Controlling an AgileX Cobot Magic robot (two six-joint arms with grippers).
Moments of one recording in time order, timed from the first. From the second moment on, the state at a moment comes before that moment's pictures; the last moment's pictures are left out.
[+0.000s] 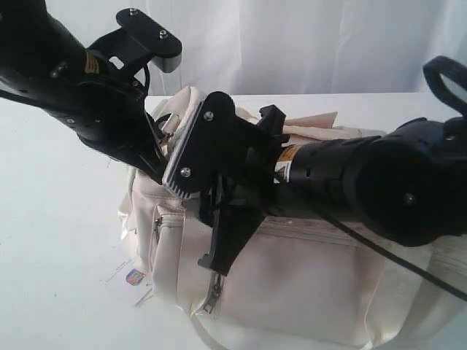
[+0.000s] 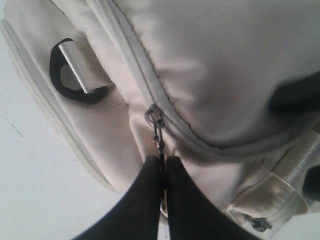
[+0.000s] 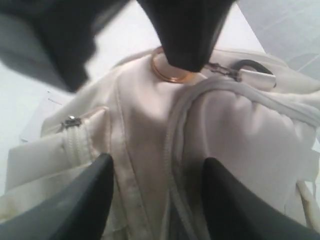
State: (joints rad) left arm -0.71 1.43 -1.24 0.11 0.86 0.15; right arm 0.96 1.42 -0.85 0.22 0.10 -0.75
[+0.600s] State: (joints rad) left arm -0.71 1.43 -1.24 0.13 0.82 0.15; right arm 0.89 1.42 -0.85 0.25 0.19 -0.71
